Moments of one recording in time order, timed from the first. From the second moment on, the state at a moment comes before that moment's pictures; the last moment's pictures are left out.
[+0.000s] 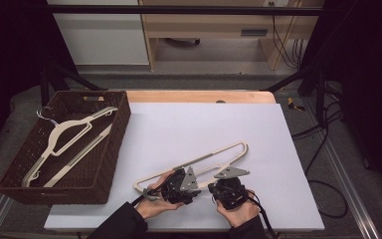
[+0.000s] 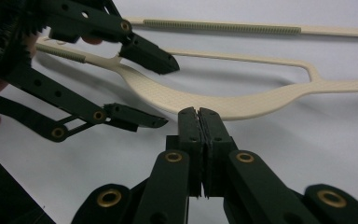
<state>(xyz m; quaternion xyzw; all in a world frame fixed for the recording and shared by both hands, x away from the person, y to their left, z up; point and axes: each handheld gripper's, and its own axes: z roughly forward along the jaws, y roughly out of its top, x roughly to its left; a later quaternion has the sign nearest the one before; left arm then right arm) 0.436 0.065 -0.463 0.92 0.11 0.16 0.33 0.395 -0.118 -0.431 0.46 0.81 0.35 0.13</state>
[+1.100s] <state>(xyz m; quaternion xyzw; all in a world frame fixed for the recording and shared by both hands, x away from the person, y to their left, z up) 0.442 0.095 -0.429 0.90 0.15 0.19 0.37 0.410 -0.230 -0.419 0.45 0.71 0.50 0.22</state>
